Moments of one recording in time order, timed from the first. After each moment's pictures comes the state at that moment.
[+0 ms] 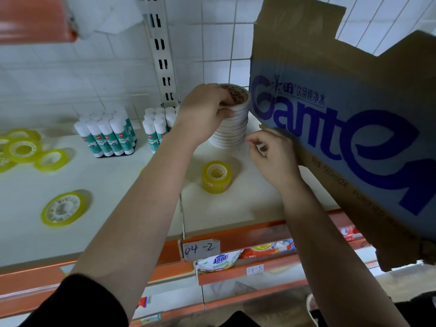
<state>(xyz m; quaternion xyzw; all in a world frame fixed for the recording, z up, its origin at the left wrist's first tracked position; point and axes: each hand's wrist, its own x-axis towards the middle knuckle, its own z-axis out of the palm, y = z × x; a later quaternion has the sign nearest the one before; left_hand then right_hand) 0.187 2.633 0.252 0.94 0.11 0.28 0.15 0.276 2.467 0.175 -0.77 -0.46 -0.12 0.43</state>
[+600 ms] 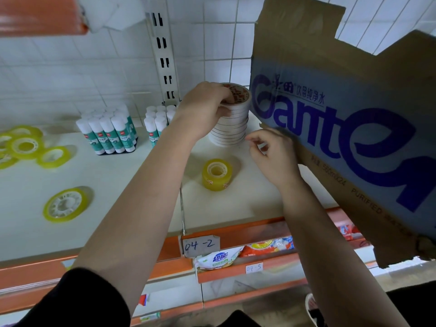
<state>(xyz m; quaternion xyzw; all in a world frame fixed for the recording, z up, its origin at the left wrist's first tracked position) 0.189 2.636 0.259 0.96 0.13 0.22 0.12 0.276 2.465 0.175 -0.78 -0.45 -0.10 0.43</state>
